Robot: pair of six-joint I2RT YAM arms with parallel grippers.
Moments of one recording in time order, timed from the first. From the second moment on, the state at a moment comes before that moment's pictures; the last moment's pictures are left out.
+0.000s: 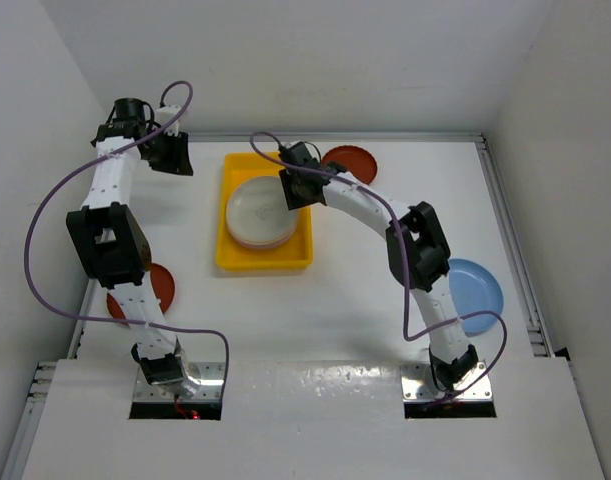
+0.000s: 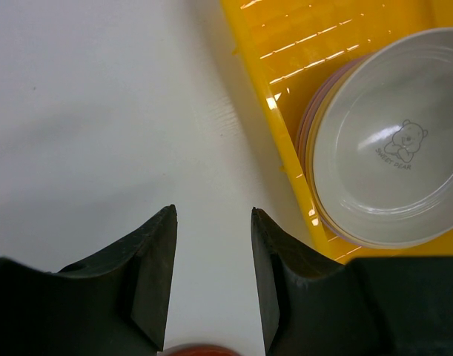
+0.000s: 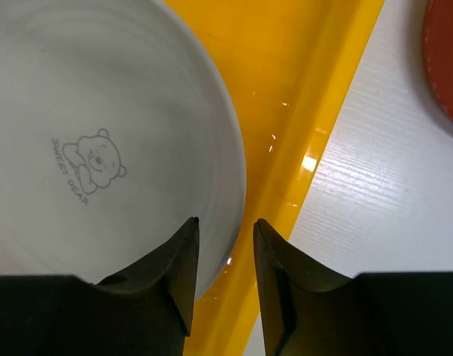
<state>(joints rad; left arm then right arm) 0.20 1.99 1.91 -0.87 0.45 0.34 0.66 2.26 1.90 -0.55 0.18 0.27</state>
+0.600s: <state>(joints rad) 0.20 1.97 1.89 -0.87 0.45 0.34 0.66 2.27 1.93 -0.53 0.19 0.29</state>
